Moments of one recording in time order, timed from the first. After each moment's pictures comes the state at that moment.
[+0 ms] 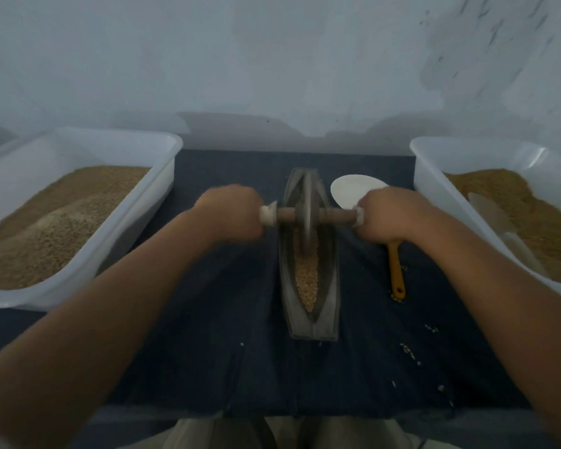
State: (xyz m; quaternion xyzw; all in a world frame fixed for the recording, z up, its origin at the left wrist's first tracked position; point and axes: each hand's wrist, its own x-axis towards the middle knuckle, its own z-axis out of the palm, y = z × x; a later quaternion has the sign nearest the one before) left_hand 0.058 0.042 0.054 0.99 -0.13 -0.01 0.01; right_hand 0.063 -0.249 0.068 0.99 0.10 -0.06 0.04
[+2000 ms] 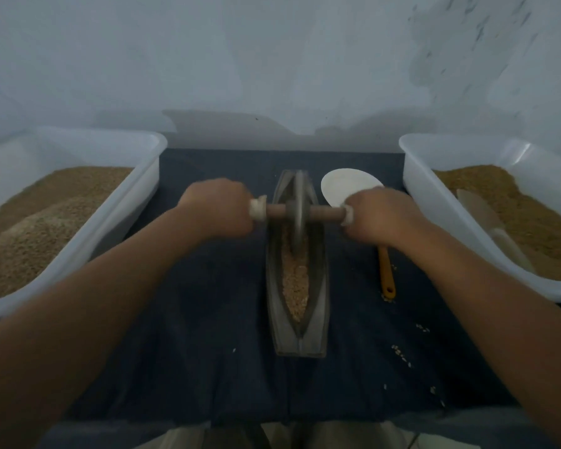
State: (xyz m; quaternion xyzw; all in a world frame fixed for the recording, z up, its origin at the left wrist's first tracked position) left_hand 0.063 0.039 0.063 0.99 -0.13 0.02 -0.03; right_hand 0.059 -0.252 0.057 0.99 0.12 0.01 0.05
